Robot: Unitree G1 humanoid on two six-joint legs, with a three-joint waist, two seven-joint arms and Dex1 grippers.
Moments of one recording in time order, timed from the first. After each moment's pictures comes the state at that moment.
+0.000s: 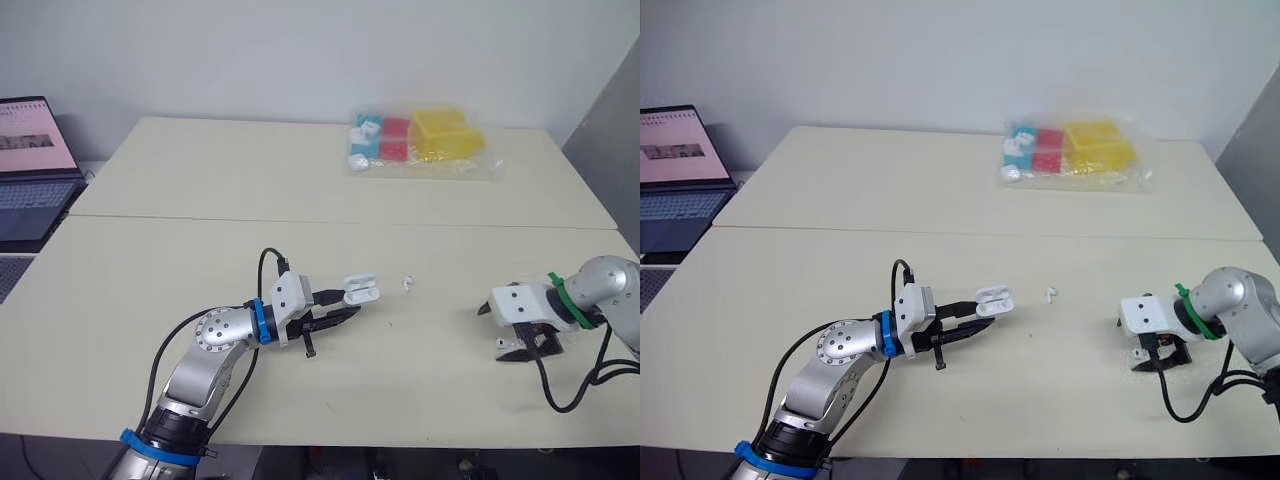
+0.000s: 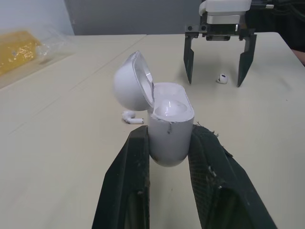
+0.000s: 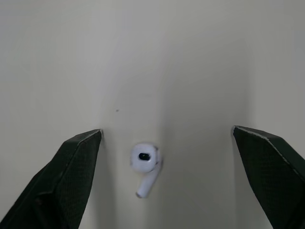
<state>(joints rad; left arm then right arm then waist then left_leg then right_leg) -0.20 0.43 -0.19 -0.15 -0.29 0.06 -0.97 -0.36 -1.13 0.26 0.05 -0.04 0.05 1.44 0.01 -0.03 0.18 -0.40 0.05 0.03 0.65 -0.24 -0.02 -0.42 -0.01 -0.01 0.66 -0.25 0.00</state>
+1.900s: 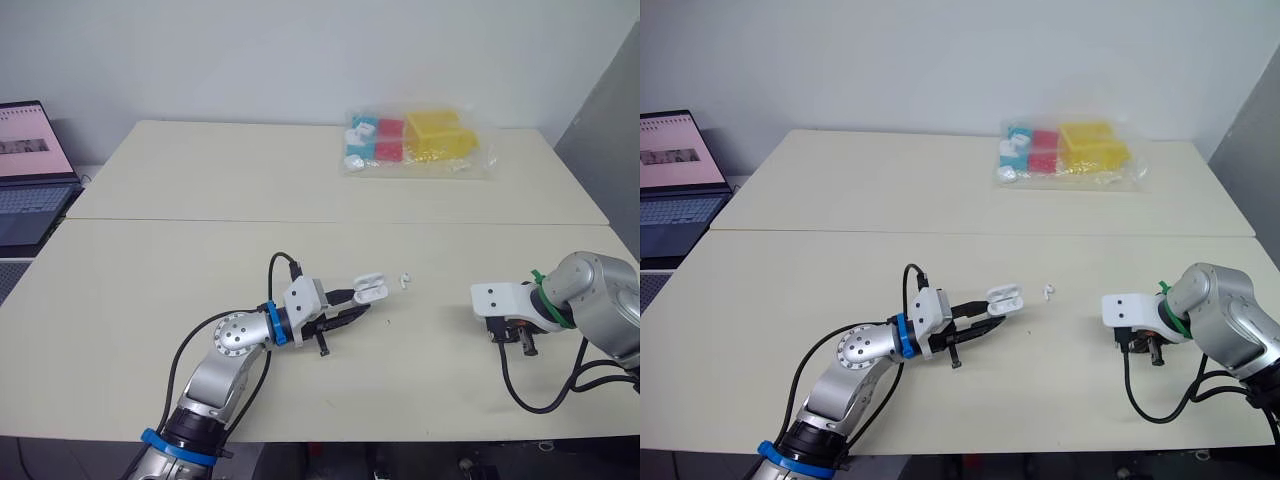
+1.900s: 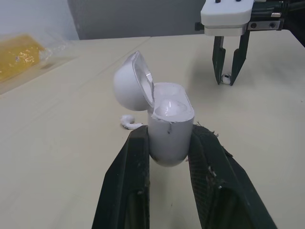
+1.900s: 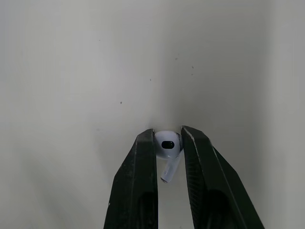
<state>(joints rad) -0.22 0.35 -0.23 -0.06 -0.21 -0.03 -0.90 -0.49 -1.12 0.45 -0.20 -0.24 0.60 1.42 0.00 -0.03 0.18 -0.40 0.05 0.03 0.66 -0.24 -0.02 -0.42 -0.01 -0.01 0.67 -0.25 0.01</state>
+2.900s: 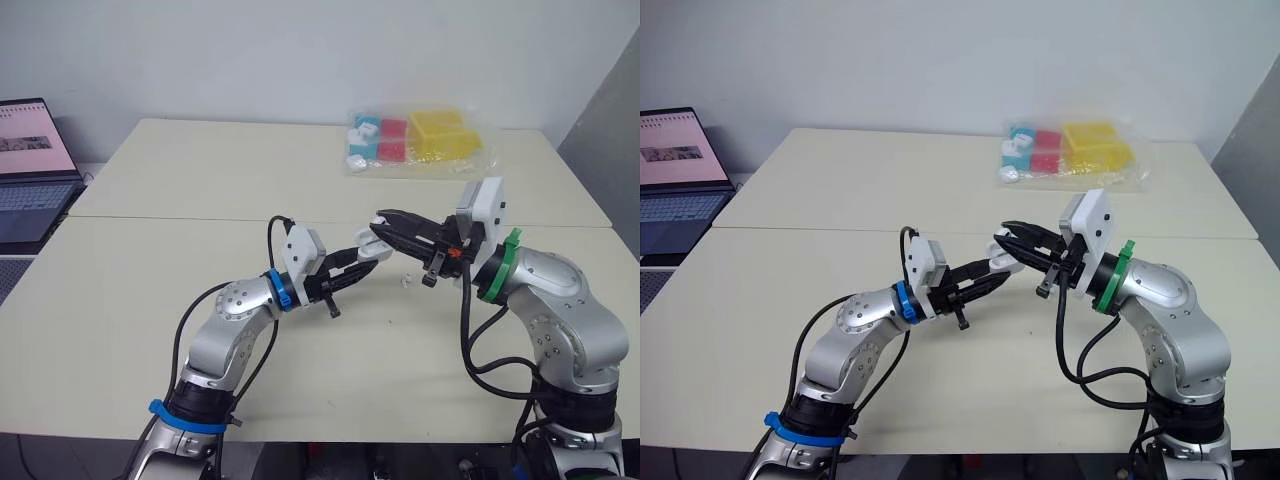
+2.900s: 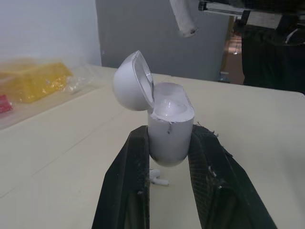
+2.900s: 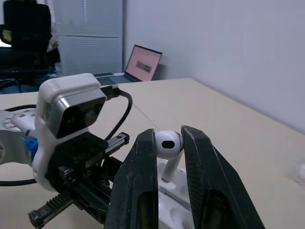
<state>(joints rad) -0.36 0.31 -0.14 -0.17 -0.38 0.29 -0.81 -0.40 -0.33 -0.06 -0.60 0.38 0.68 0.75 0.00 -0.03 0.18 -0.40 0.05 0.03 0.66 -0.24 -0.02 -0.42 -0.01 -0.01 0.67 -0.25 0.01</state>
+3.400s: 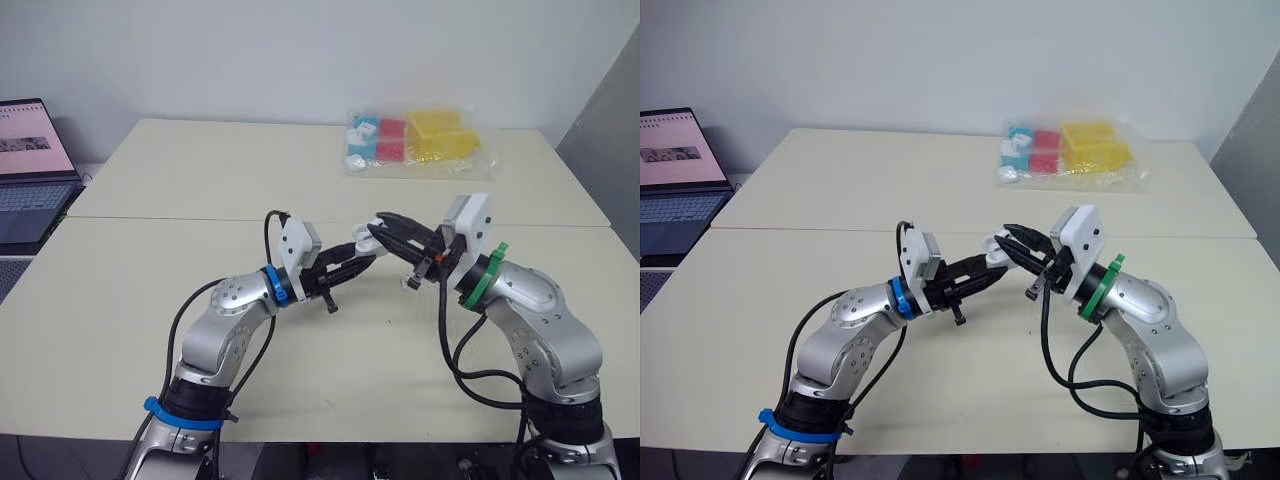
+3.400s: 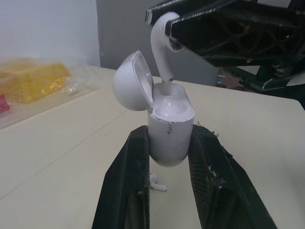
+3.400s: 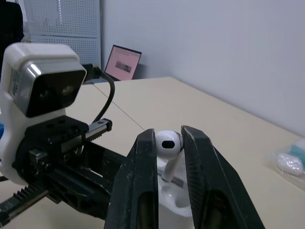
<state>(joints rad) -0.38 0.31 -0.13 -0.20 -0.42 0.34 -0.81 -0.34 -0.36 0.02 -0.54 0.34 0.53 0.65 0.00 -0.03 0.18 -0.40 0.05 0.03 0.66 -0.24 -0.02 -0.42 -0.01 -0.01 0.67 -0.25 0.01</state>
